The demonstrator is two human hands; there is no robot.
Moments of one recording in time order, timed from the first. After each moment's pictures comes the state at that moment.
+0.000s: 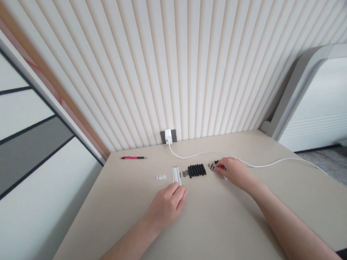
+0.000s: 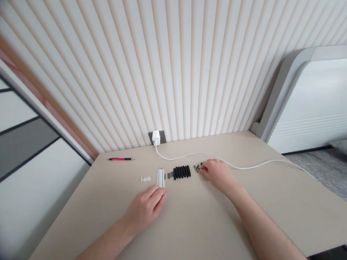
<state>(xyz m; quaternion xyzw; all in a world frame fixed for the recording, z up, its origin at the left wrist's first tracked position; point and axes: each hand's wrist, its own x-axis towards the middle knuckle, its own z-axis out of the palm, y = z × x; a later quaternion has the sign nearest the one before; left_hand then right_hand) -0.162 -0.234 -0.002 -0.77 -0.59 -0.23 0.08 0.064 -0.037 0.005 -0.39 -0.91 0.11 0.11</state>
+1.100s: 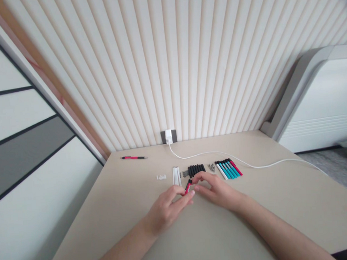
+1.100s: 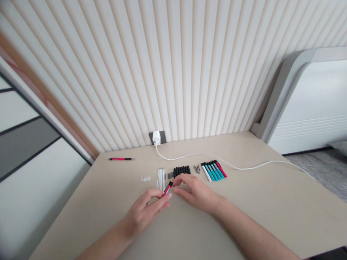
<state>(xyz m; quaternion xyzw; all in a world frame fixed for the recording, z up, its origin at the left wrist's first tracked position) -0.159 -0.240 0.006 -0.80 -0.46 -0.37 0.07 0.027 -0.103 0.007 -0.13 -0.87 0.41 0.24</state>
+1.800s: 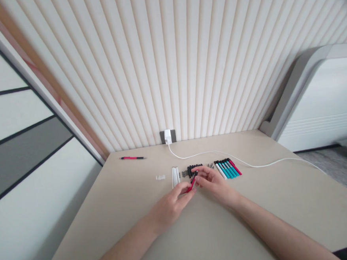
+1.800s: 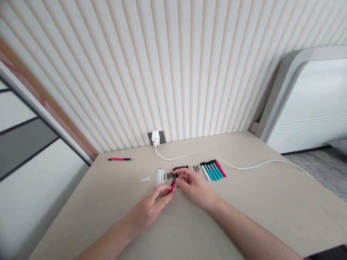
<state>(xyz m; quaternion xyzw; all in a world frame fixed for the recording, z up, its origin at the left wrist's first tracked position) -0.163 -0.234 -0.006 -0.83 -0.51 -0.23 -0.01 0.011 -0.105 -0.004 -0.20 -0.63 0.69 0.30</state>
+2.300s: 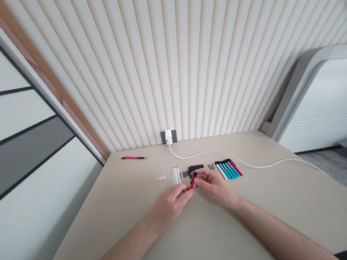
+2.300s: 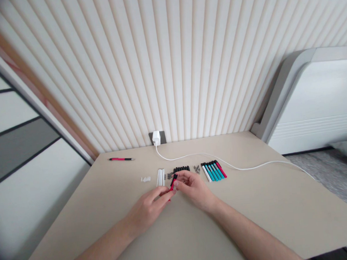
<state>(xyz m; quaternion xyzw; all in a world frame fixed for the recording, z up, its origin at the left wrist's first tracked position) -0.162 -0.231 -0.008 -0.81 -0.53 -0.24 0.07 0.009 -0.108 -0.008 -0.19 -0.61 0.71 0.30</state>
